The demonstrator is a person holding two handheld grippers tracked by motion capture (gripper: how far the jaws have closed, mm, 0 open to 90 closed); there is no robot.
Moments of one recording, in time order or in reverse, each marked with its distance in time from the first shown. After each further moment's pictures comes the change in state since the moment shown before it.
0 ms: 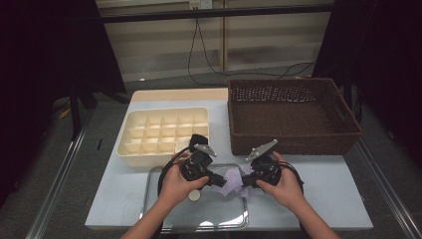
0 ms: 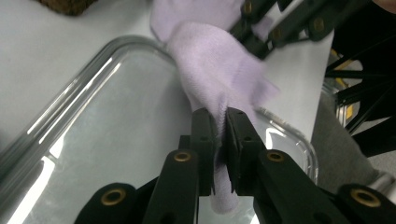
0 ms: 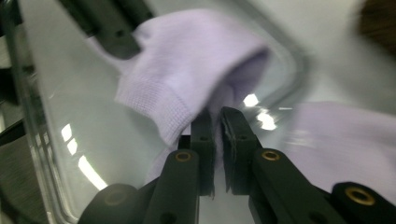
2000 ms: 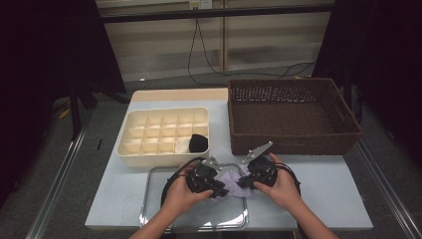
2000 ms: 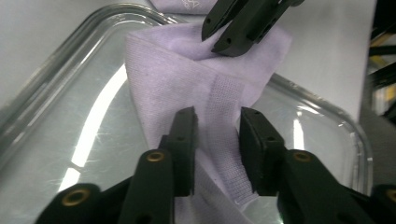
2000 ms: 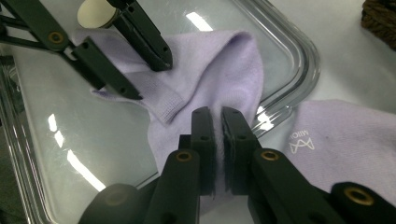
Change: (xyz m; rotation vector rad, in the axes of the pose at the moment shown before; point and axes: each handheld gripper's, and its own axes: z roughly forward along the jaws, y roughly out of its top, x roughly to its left) left arm -0.008 -0.021 0.028 0.082 0.139 0.154; right arm 0.004 0.000 0.015 0.057 -0.005 -0.030
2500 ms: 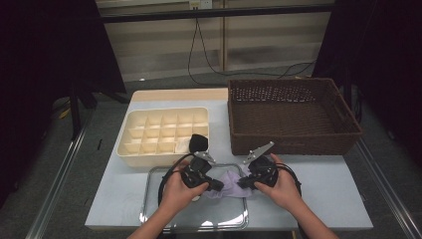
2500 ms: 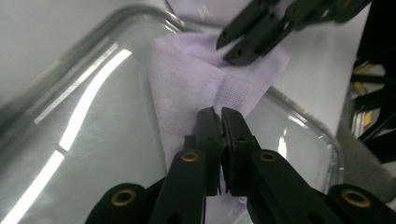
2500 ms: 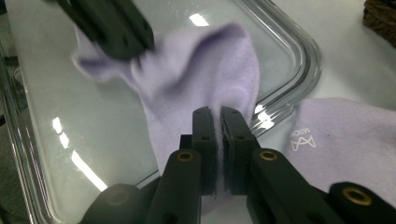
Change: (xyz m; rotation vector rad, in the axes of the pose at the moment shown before) left arm 0.013 -0.001 -0.025 -0.097 -0.074 -0.222; right arm -0.001 -0.002 -0.001 -0.008 0.008 0.003
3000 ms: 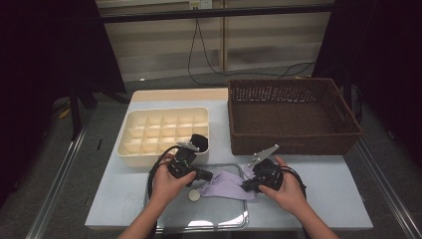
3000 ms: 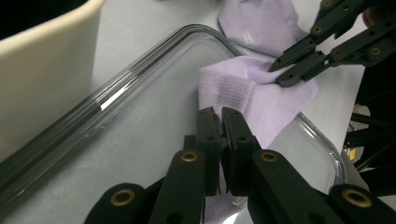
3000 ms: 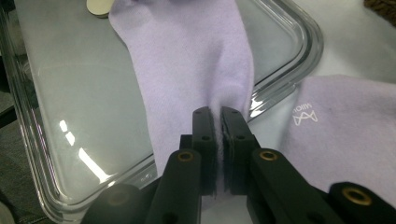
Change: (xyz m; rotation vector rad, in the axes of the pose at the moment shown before) left arm 0.032 -0.006 -0.016 -0.028 0.014 -0.112; right arm 0.002 -0.012 -0.007 -0.006 0.006 0.004
